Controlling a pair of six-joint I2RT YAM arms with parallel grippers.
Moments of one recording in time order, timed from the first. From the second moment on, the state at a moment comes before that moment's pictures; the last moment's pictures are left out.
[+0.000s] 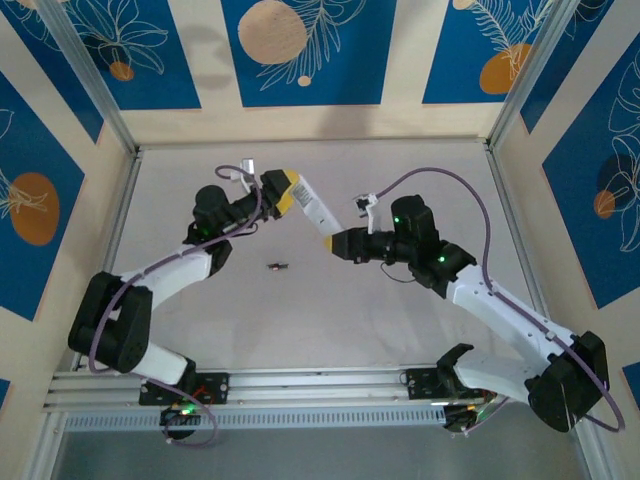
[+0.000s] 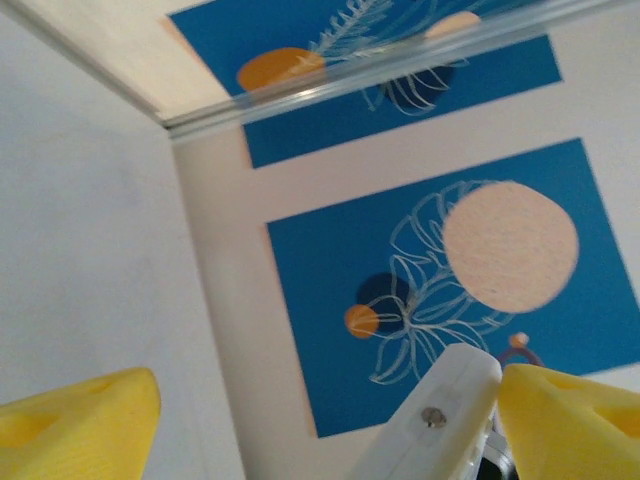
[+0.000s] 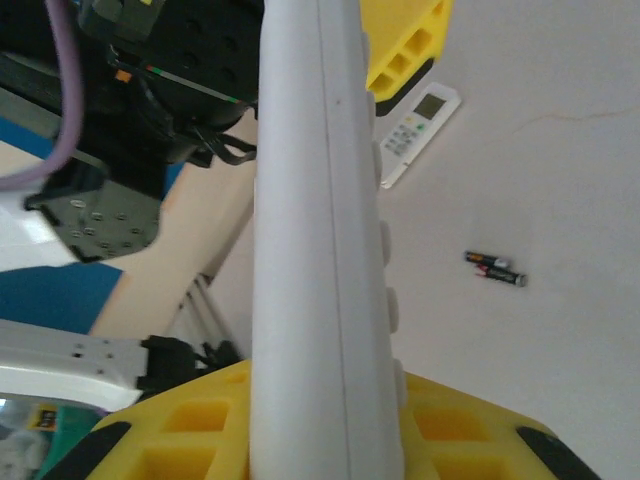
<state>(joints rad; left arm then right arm) -0.40 1.48 0.80 0.81 0.63 -1.36 0.59 1.09 0.86 -0.20 -0.58 0.62</state>
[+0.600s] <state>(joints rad) -0.48 1.47 0.82 0.89 0.71 -1.22 0.57 1.13 0.95 -0.29 -0.58 0.86</state>
